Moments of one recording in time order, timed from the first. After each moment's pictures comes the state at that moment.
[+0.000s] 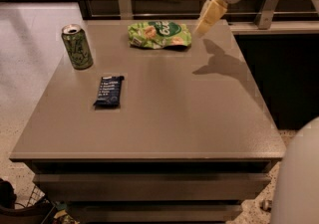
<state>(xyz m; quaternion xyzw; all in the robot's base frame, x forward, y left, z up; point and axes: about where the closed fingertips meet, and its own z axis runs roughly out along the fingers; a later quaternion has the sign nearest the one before) 0.725 -0.131 0.966 -0.61 0.70 0.01 0.37</state>
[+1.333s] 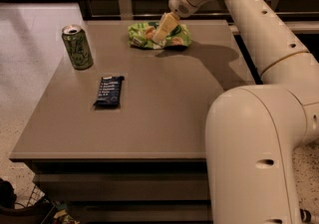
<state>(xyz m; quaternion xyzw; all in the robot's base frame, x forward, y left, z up) 0.821 -0.026 0.893 -0.60 0.69 0.07 0.40</state>
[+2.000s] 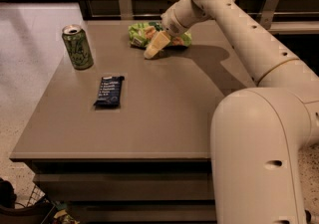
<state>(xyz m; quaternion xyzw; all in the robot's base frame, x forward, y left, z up) 0.814 -0.003 0.829 -0.57 0.72 0.13 0.37</state>
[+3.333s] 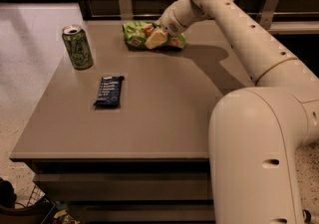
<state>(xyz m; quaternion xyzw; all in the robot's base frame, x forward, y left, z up) 0.814 0.003 0.828 -0.57 0.72 0.14 0.37</state>
